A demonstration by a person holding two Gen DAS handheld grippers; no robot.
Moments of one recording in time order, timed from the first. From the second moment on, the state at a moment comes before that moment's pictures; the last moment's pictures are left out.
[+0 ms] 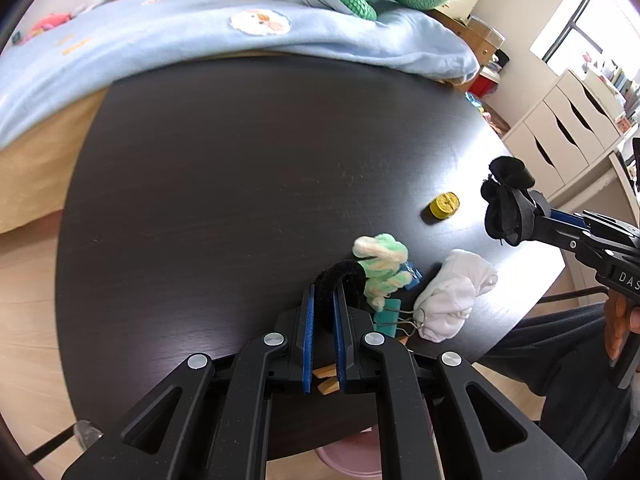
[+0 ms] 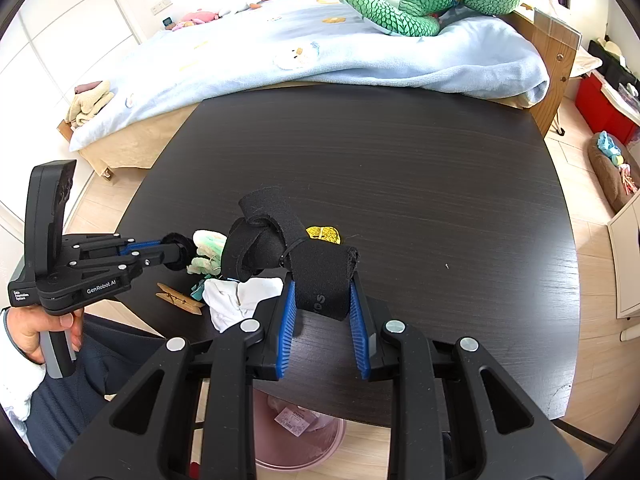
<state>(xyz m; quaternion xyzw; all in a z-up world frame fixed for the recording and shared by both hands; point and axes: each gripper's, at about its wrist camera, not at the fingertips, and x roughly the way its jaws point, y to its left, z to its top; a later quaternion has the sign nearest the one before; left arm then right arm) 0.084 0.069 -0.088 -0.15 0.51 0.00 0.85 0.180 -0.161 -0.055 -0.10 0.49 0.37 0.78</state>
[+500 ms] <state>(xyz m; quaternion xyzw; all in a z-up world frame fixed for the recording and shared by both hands) 0.056 0.051 -0.036 -0.11 0.47 0.01 0.87 0.159 -0.177 -0.028 -0.11 0.47 0.38 0.79</state>
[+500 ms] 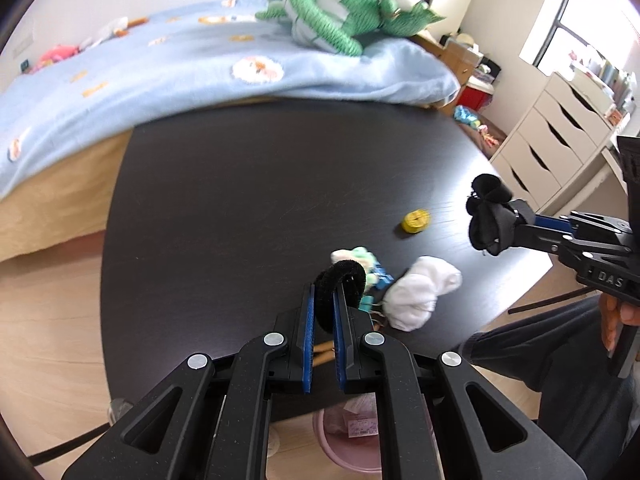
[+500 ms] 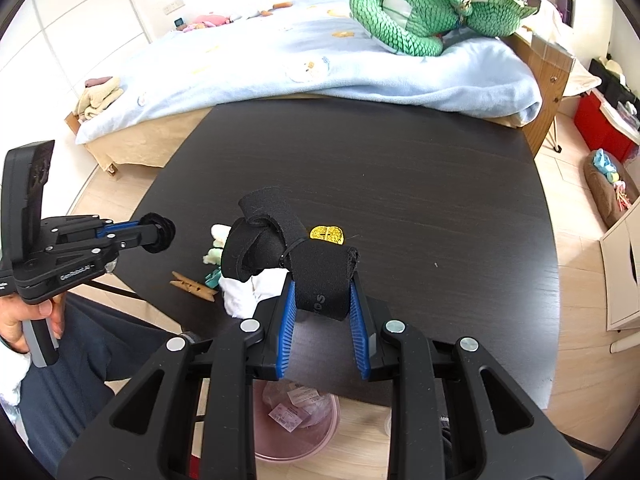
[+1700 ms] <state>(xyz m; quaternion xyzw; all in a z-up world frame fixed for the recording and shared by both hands) -0.056 -0.010 0.012 -0.08 0.42 -0.02 0.90 0.028 -0.223 0.000 -0.16 0.43 0.46 0.76</state>
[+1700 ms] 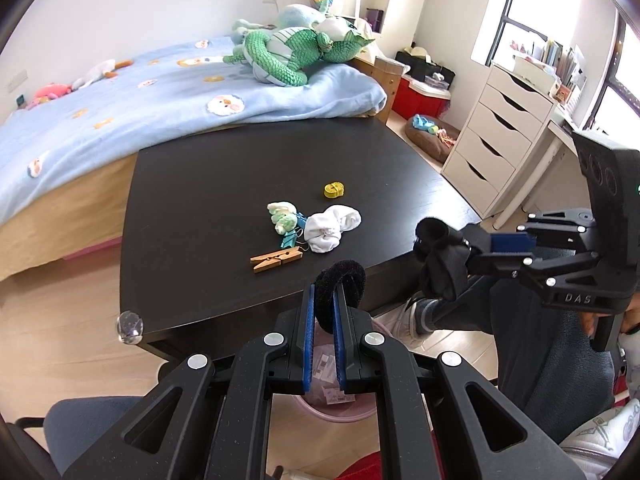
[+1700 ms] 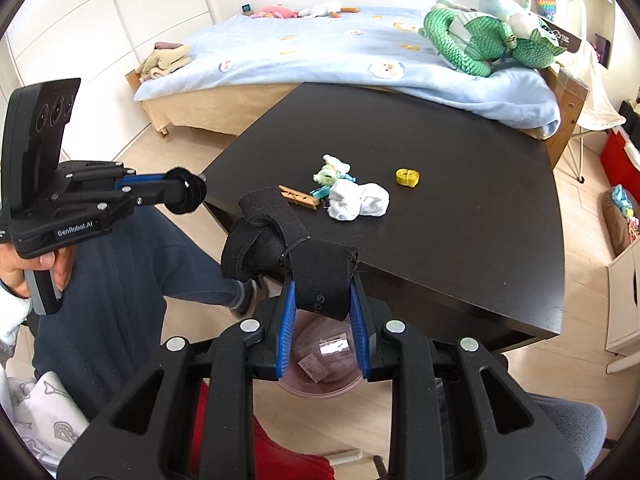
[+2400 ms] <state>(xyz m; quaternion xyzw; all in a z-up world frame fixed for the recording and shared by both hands) -0.056 -0.019 0.010 -0.07 0.43 -0.04 0.90 0.035 -0.228 0.000 -0.14 0.44 0.44 0.77</state>
